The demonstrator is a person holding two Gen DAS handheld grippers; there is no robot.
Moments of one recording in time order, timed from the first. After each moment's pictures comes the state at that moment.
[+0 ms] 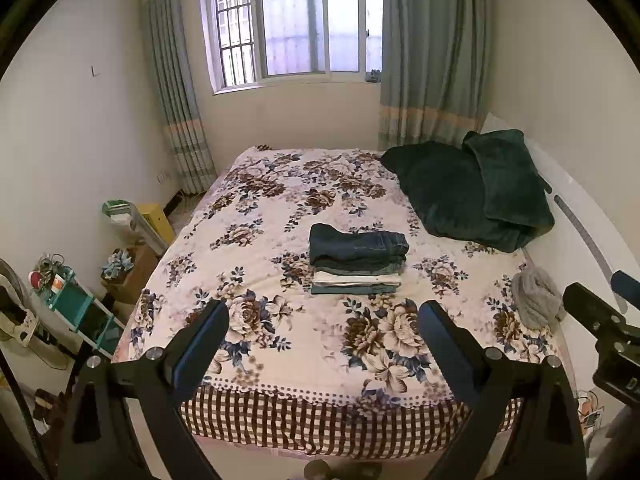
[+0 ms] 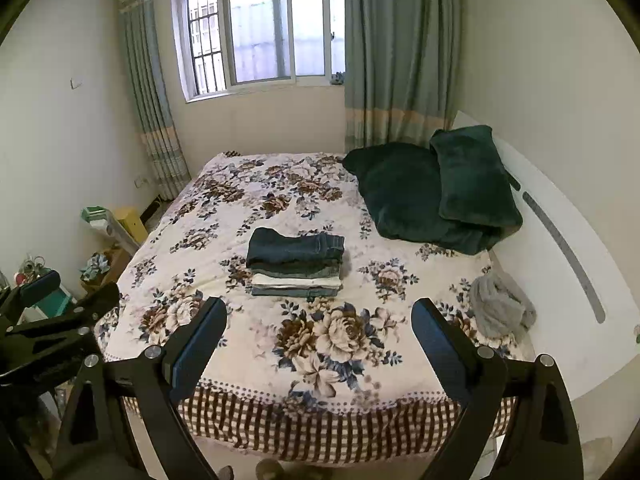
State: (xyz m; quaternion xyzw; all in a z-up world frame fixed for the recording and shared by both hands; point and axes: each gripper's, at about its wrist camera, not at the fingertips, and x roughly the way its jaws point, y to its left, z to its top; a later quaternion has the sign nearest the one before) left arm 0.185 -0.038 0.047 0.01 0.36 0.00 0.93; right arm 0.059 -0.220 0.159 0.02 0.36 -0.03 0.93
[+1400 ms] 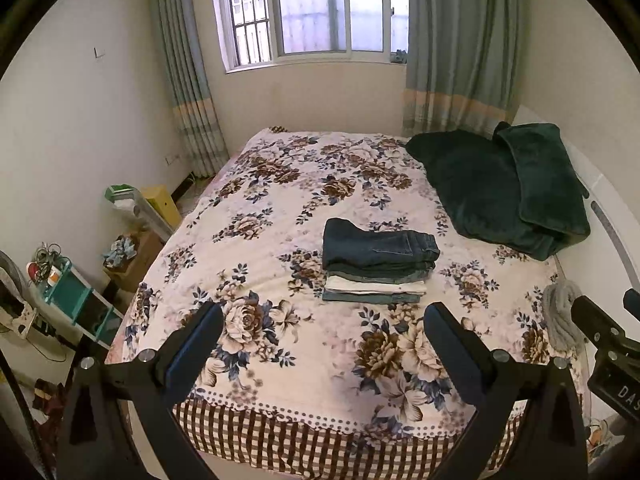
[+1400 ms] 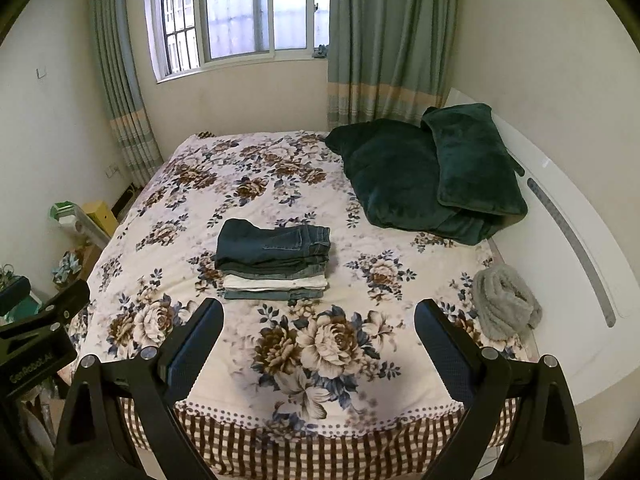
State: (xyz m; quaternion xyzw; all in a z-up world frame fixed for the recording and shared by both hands) left arm 0.291 -0.039 -0.005 0.00 0.39 0.04 0.92; right arm 0.229 -0.230 0.059 0.01 0.40 -0.05 0.91
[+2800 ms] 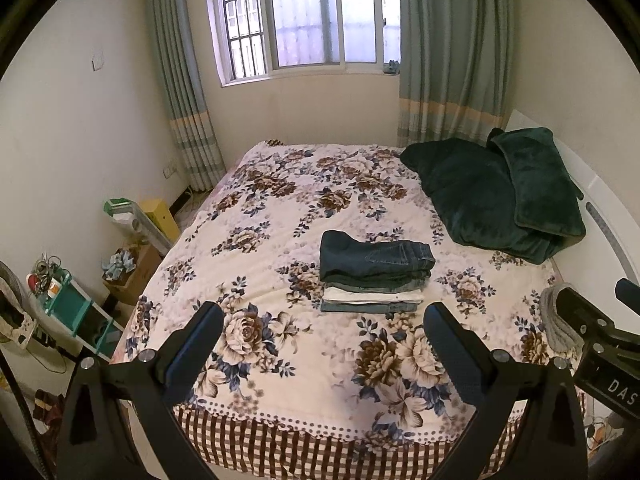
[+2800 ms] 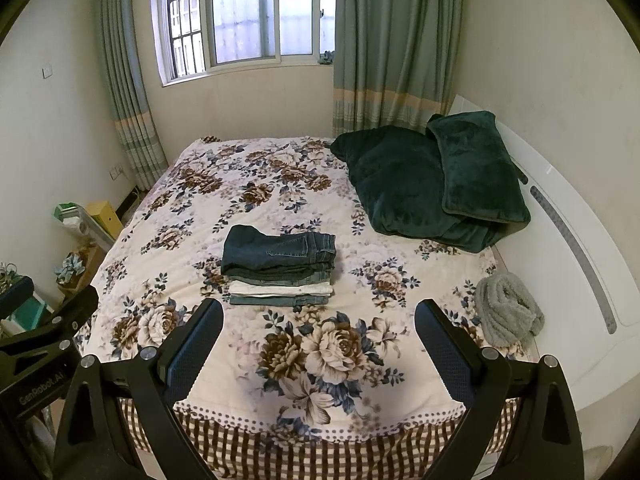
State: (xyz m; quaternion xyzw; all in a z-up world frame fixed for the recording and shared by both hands) left arm 0.297 -0.043 0.006 0.02 0.37 0.03 0.93; right arm 0.238 -0.211 0.058 0.01 0.40 -0.05 0.92
